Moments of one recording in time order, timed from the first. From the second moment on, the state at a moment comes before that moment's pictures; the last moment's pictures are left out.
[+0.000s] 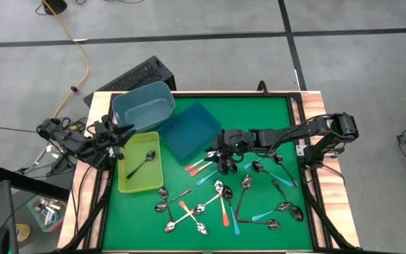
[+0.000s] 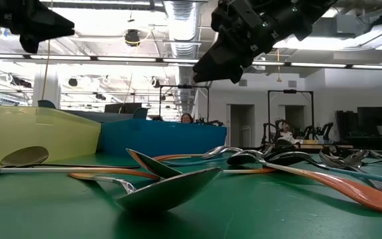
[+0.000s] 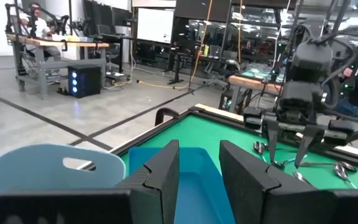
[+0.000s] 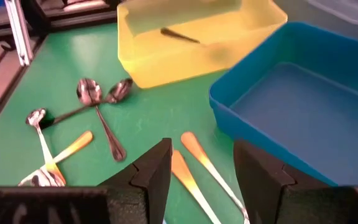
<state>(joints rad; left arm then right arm) -0.50 0.05 0.37 -0.37 -1.00 -0.19 0.00 1.58 0.95 0.11 -0.05 0.15</state>
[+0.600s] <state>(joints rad) -0.50 0.05 0.29 -0.10 -0.97 -0.06 0.00 1.58 0.95 0.18 -0.05 0.10</state>
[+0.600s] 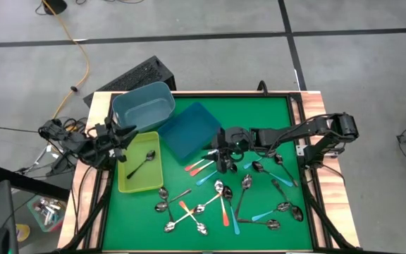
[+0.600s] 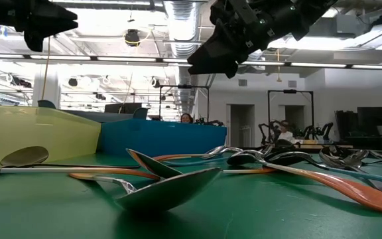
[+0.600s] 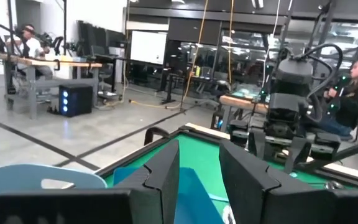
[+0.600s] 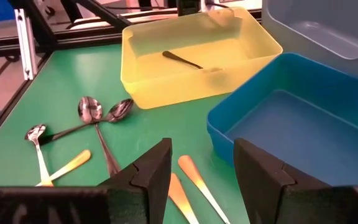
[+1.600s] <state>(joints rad) -0.50 0.05 0.29 -0.03 -1.01 -0.16 0.00 1.58 1.02 -0.04 -0.05 0.25</state>
